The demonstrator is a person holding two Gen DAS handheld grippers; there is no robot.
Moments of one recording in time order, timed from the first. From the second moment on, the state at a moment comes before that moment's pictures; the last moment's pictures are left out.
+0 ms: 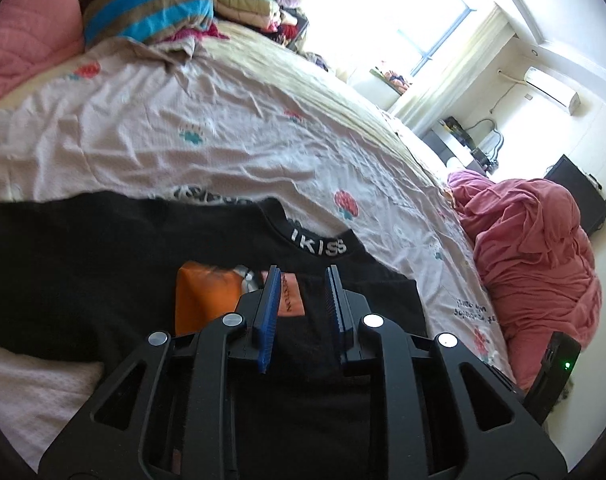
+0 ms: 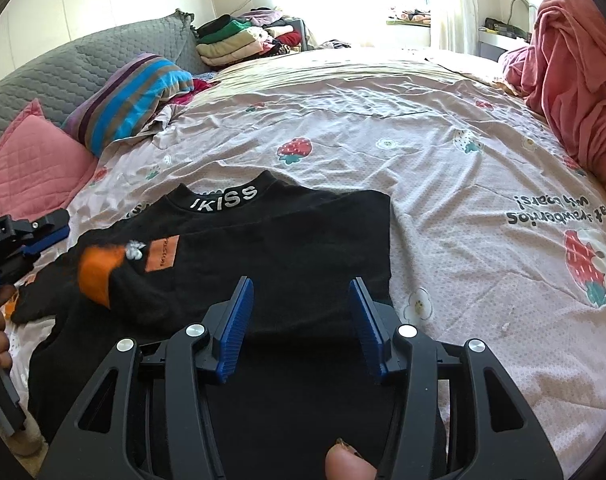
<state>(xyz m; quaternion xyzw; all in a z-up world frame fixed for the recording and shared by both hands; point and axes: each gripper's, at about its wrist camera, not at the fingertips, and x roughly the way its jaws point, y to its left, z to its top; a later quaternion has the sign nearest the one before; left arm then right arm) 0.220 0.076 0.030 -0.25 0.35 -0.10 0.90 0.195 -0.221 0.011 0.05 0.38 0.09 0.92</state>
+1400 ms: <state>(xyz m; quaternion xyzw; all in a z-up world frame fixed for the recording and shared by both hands) 0.216 0.072 -0.017 -0.21 0.43 -0.05 0.87 0.216 -0.216 -0.014 0.07 0.44 0.09 0.89</state>
